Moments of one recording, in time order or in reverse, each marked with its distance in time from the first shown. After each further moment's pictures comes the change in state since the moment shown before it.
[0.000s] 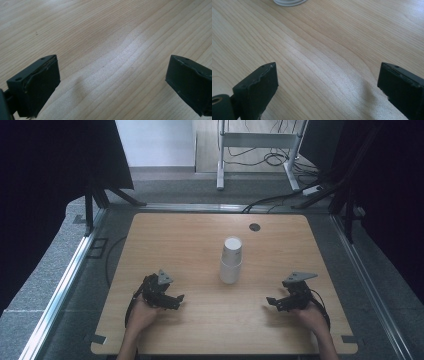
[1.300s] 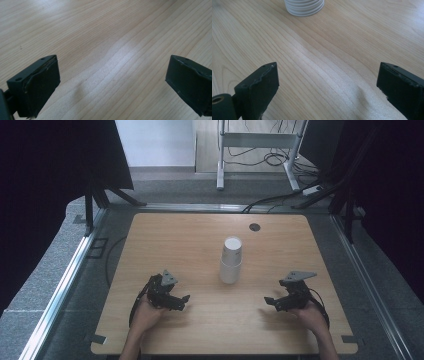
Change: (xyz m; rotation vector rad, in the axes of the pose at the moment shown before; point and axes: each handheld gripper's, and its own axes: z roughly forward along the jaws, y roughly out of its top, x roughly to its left) left arm -0.013 0.009 0.000 -0.059 -0.052 0.007; right arm 0.008 0.010 -0.005 -0.029 0.035 -0.030
